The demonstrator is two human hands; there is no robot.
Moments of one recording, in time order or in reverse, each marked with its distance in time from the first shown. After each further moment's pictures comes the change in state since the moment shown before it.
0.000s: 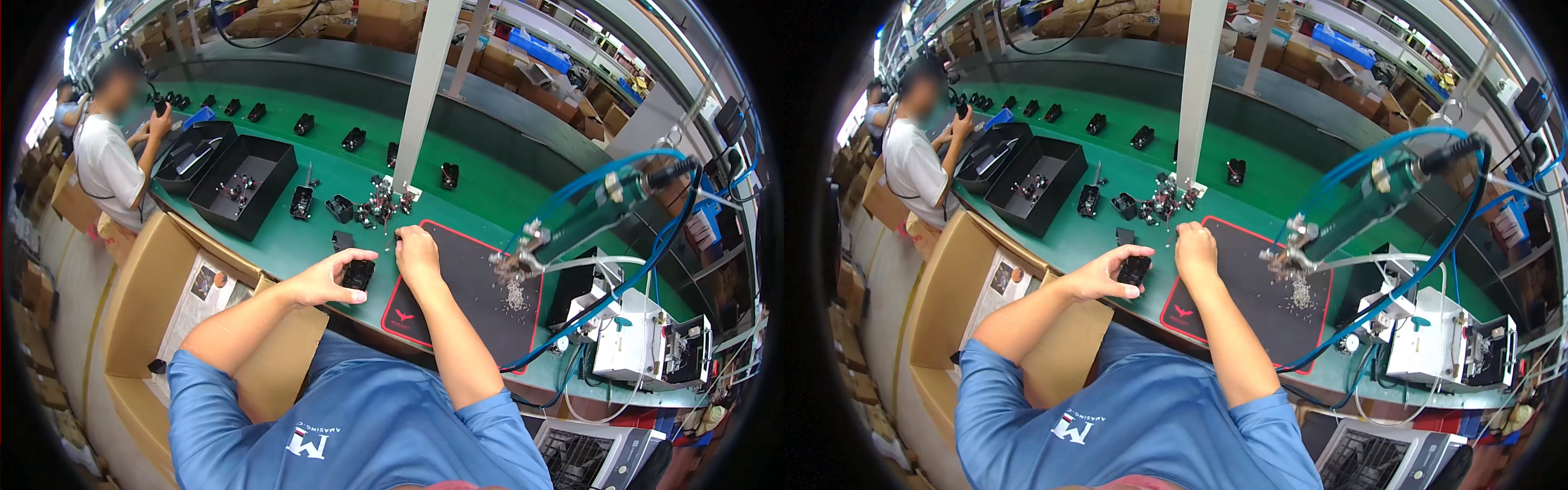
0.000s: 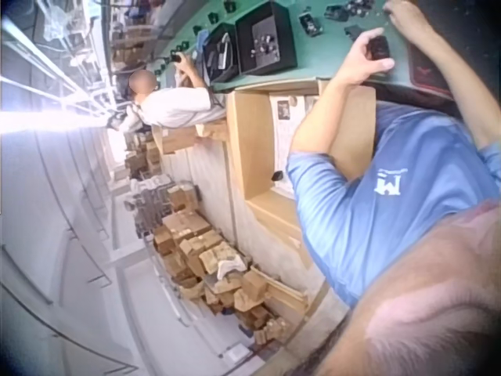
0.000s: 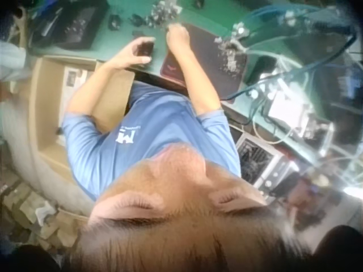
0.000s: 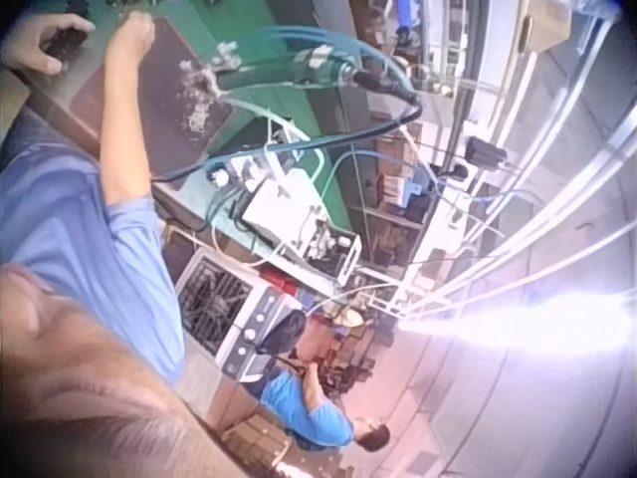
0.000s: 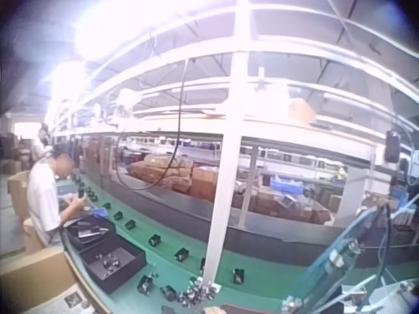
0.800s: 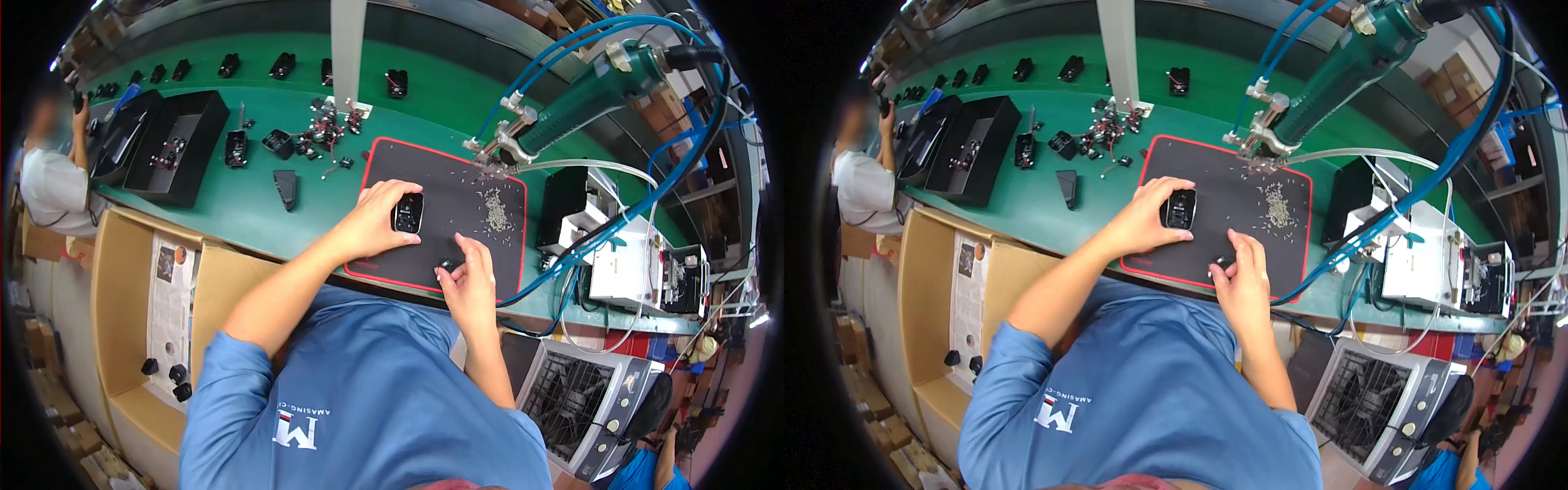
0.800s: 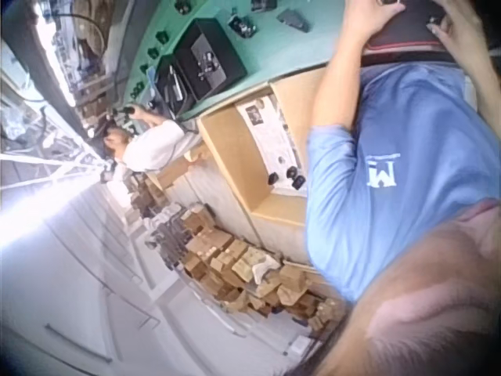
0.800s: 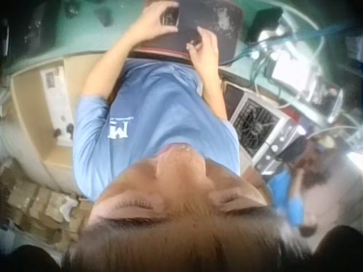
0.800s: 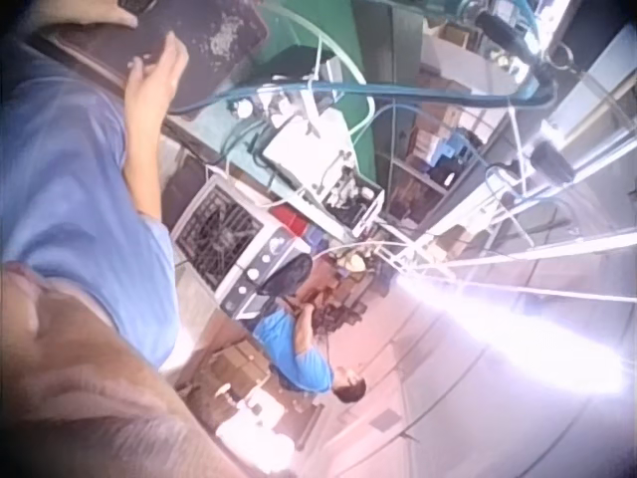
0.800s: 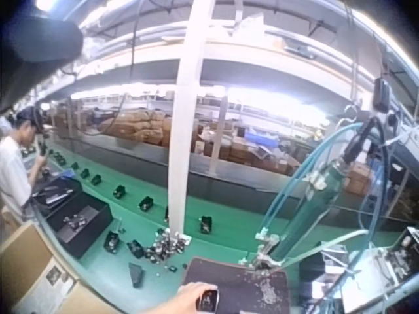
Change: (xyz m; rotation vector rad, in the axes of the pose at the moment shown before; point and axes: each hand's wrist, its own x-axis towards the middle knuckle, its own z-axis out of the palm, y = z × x) left_hand 0.104 -0.030 0.102 0.822 0.139 0.433; right_hand -0.183 0.009 -0.137 0.250 0.133 0.390
